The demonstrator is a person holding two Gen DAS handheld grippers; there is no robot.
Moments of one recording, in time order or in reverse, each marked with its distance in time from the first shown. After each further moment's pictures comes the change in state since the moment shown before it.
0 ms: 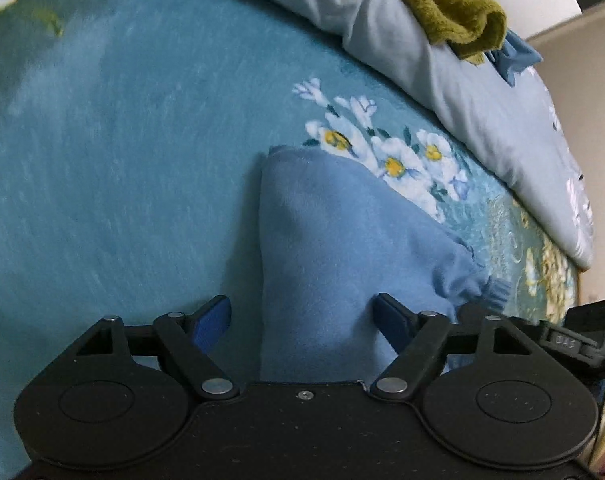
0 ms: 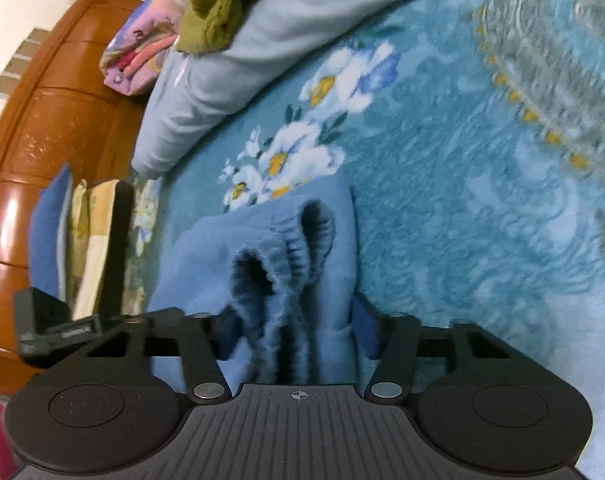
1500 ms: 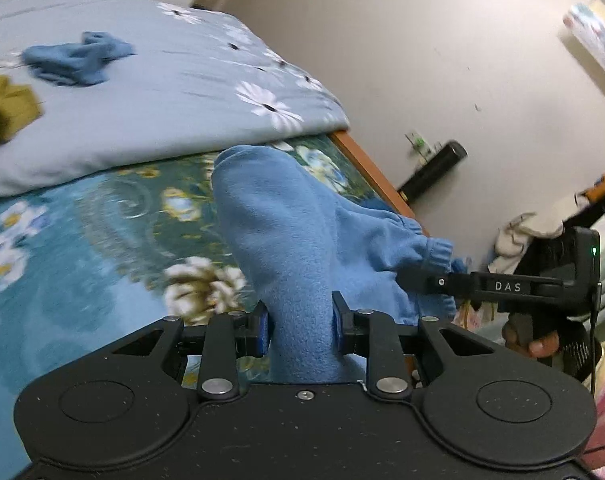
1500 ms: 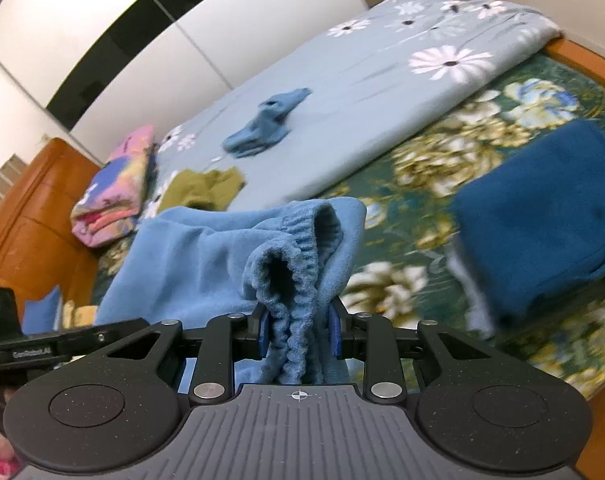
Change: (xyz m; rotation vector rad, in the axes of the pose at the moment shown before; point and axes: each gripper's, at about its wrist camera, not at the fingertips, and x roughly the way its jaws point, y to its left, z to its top) left arm -0.122 -0.384 -0.205 0.765 0.046 -0.392; right arm -0.444 0.053 -0.193 0.058 -0.556 -0.351
